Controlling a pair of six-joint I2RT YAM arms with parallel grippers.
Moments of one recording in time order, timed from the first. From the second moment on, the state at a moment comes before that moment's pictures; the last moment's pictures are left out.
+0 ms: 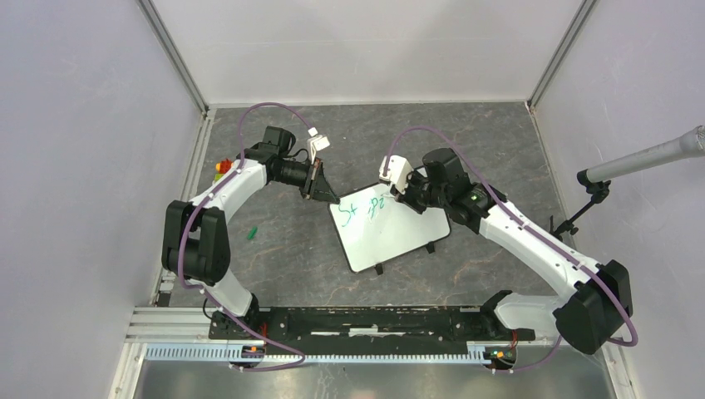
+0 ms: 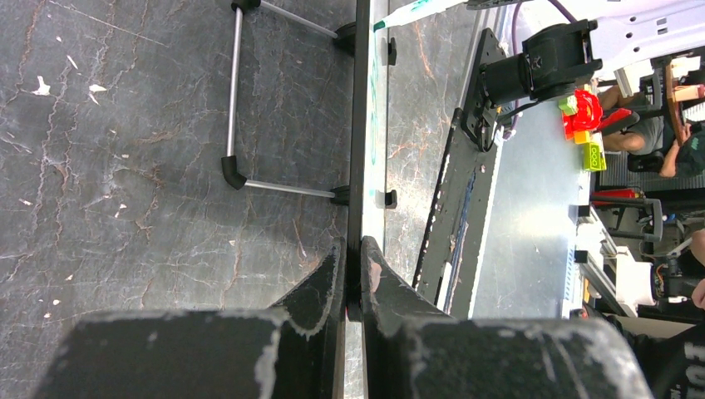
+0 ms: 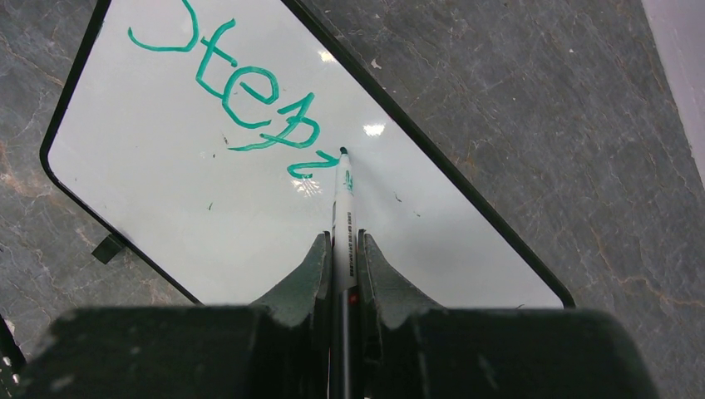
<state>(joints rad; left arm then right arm) -0.25 1.65 1.19 -0.62 1.09 0.23 0.62 1.24 1.01 -0.42 -0.25 -0.53</state>
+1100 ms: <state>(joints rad) -0.25 1.65 1.19 -0.62 1.09 0.23 0.62 1.21 0.97 -0.41 -0.24 -0.53</state>
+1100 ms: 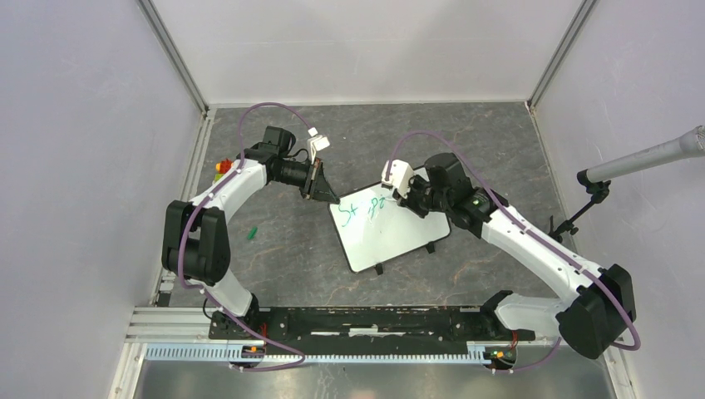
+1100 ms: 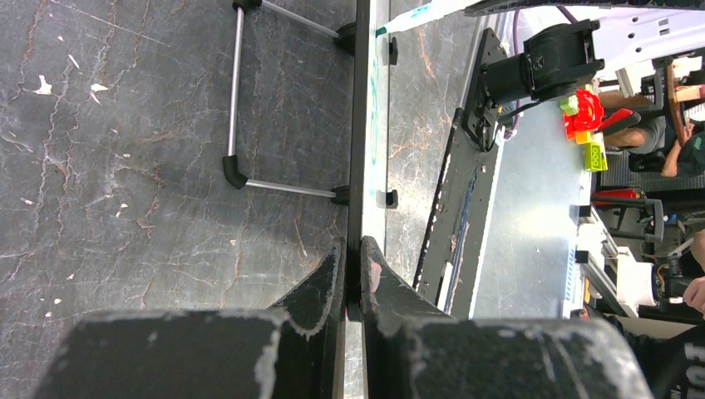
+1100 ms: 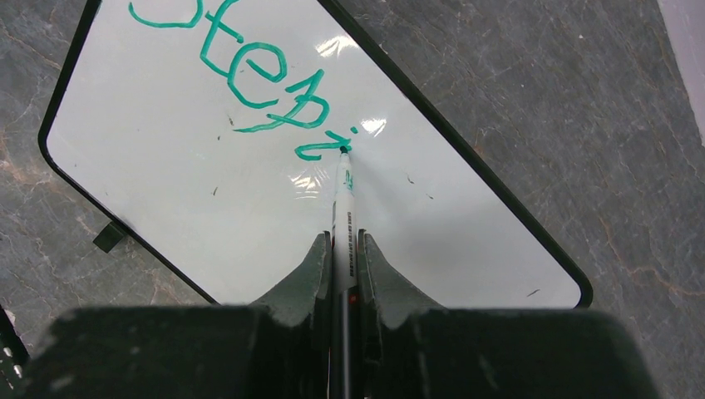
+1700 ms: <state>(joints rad) -0.25 1.65 1.19 -0.62 1.09 0.23 0.62 1.18 0.91 -0.41 -0.26 -0.53</state>
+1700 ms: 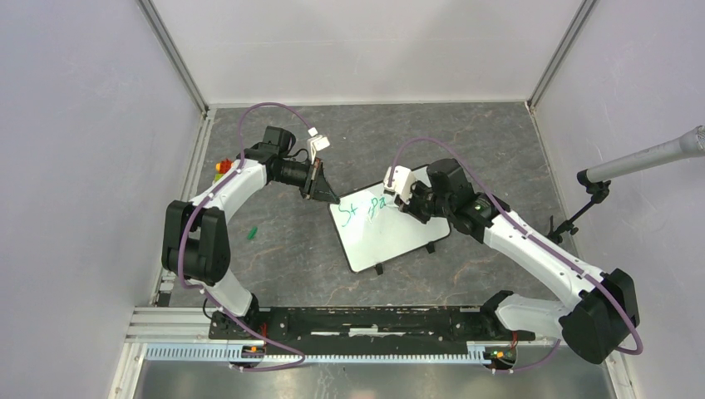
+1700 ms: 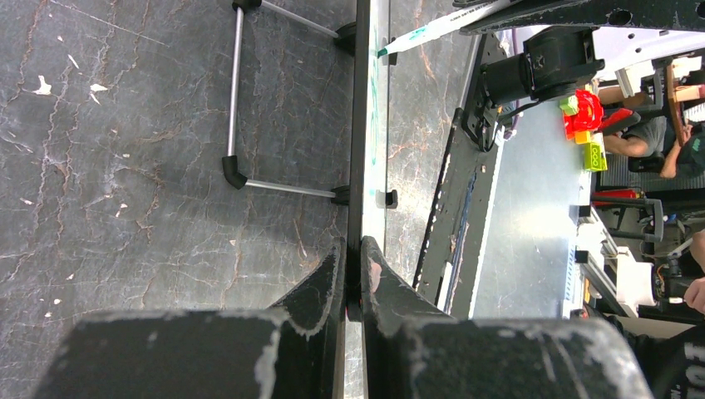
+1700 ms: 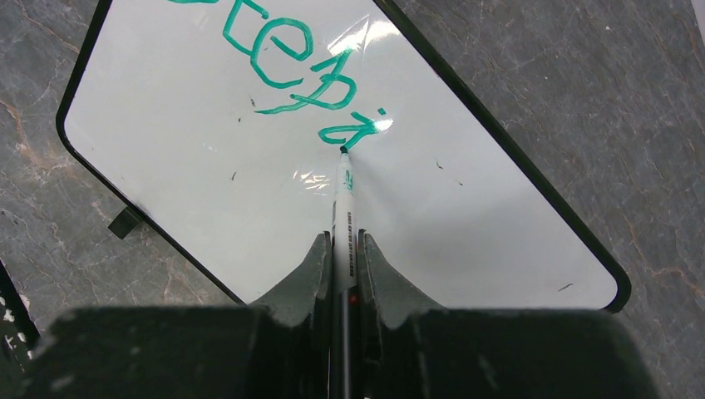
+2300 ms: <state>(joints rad) -0.25 1.65 1.19 -0.62 1.09 0.23 0.62 1.18 0.93 -0.40 -0.24 -0.52</state>
